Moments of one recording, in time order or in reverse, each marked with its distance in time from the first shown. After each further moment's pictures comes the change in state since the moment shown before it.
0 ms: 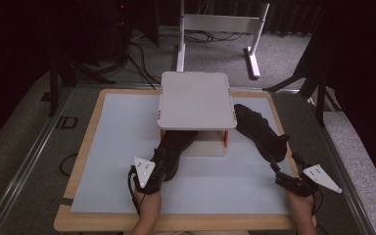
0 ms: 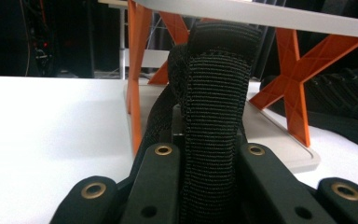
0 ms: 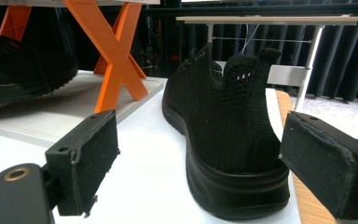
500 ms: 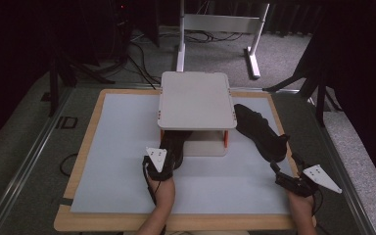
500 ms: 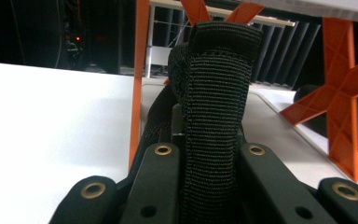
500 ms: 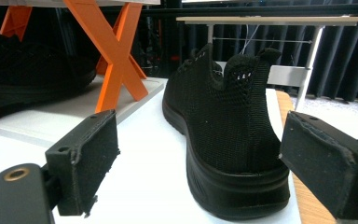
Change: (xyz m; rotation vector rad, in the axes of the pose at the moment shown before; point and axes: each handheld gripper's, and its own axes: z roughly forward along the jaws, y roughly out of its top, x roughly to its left) left arm -0.018 -0.004 0.052 0.003 0.136 -0.037; right arm 0.000 0.000 0.000 -0.003 0.003 0.002
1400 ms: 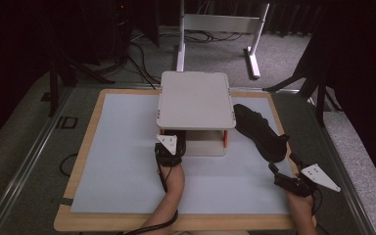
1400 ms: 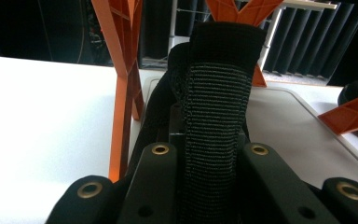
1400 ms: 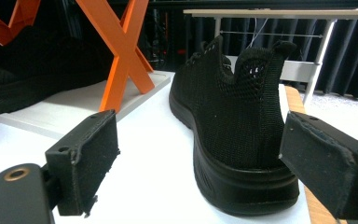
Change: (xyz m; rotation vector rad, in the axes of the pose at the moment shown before) left arm -0.017 0.001 0.046 0.042 0.110 0.009; right arm 0.001 0.000 0.001 0.029 0.026 -0.010
